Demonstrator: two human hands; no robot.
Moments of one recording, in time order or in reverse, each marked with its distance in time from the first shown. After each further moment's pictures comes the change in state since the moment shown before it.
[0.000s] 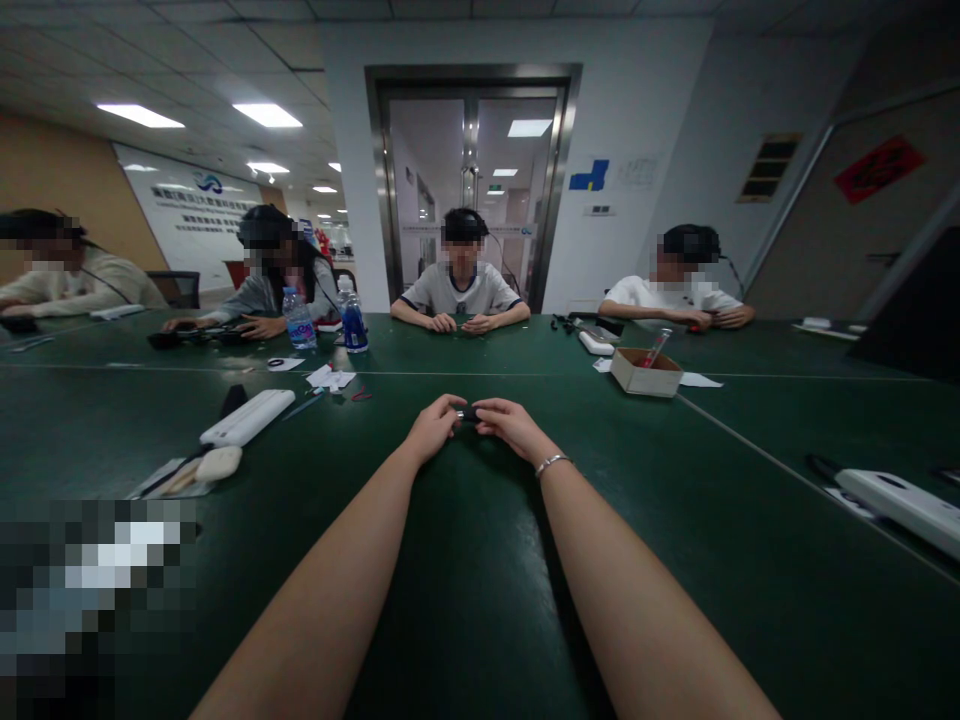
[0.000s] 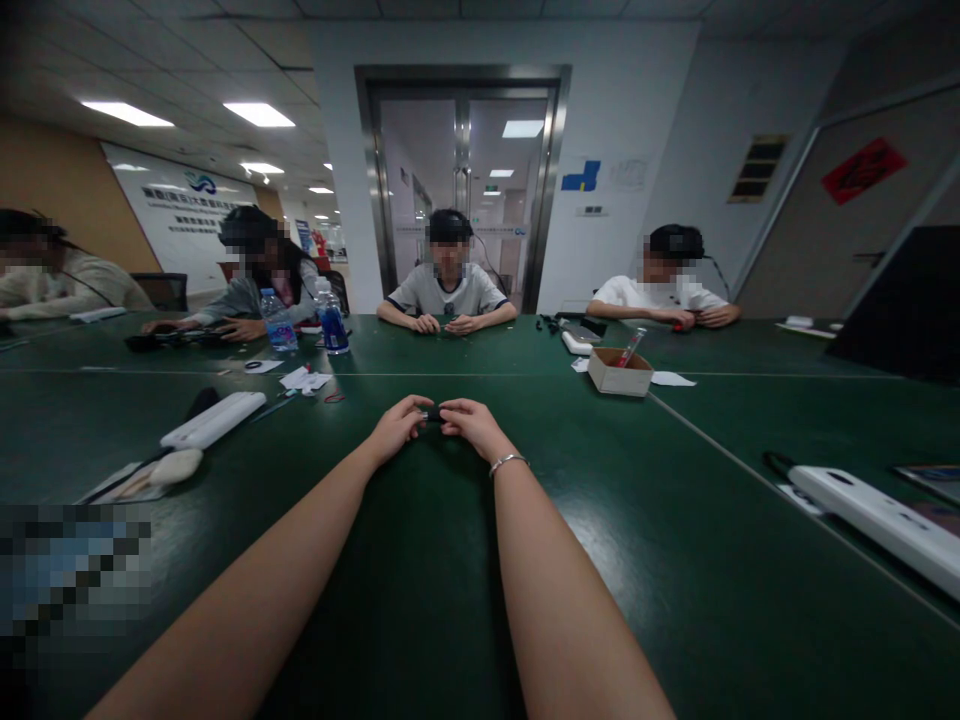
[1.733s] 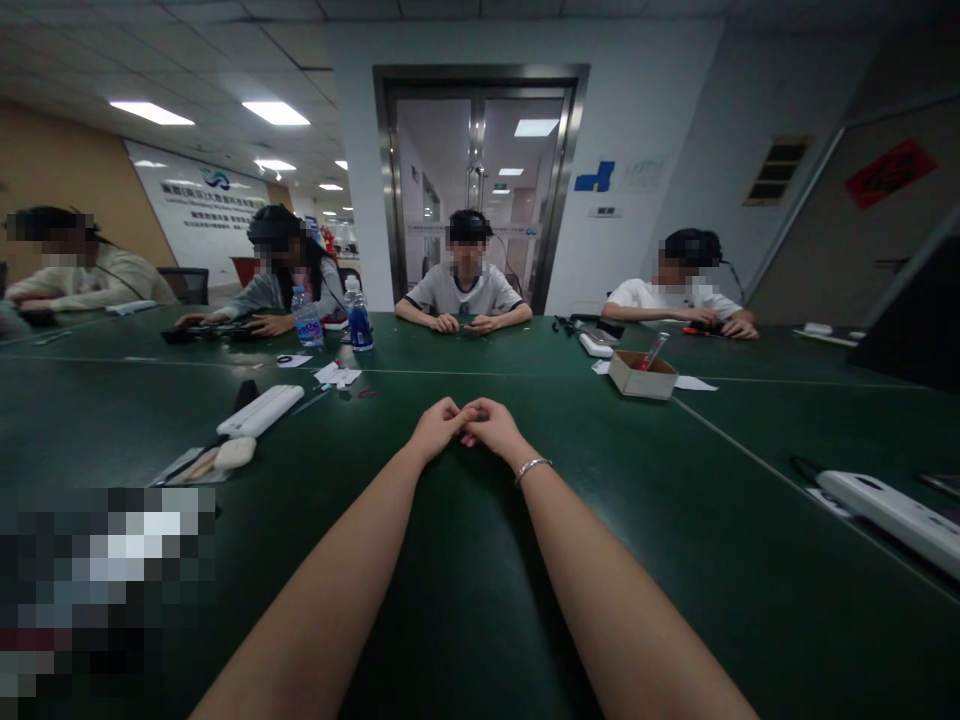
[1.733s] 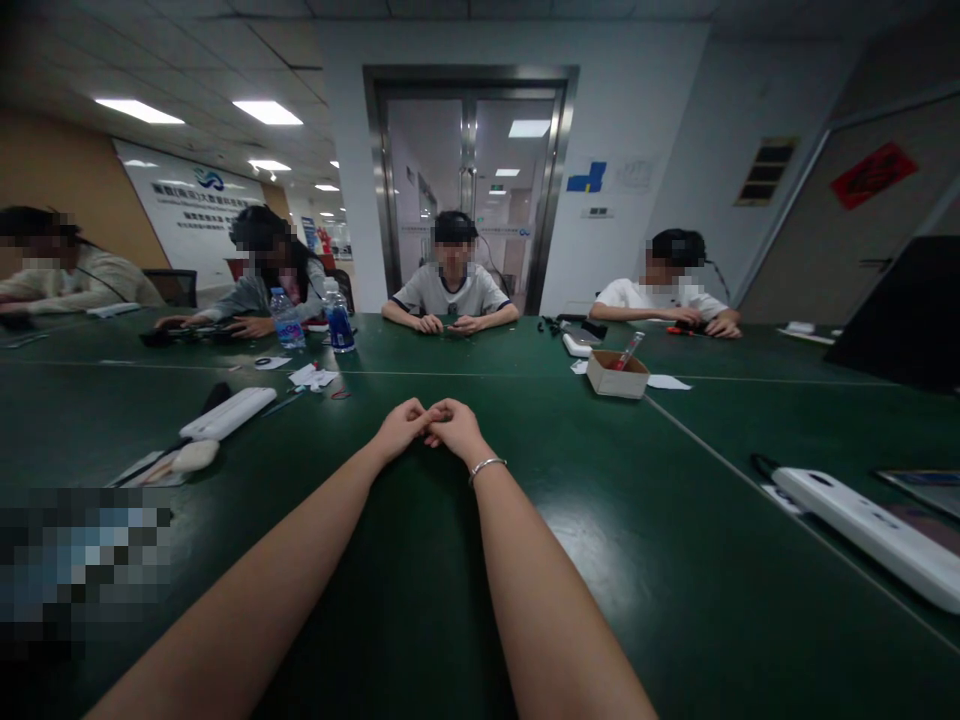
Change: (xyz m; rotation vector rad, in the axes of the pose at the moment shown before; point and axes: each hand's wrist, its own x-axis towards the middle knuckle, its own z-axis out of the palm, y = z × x) left_hand -0.013 0.013 0.008 0.035 0.037 -0.021; right_hand -0.012 0.000 0.039 -0.303 0.002 -0.085
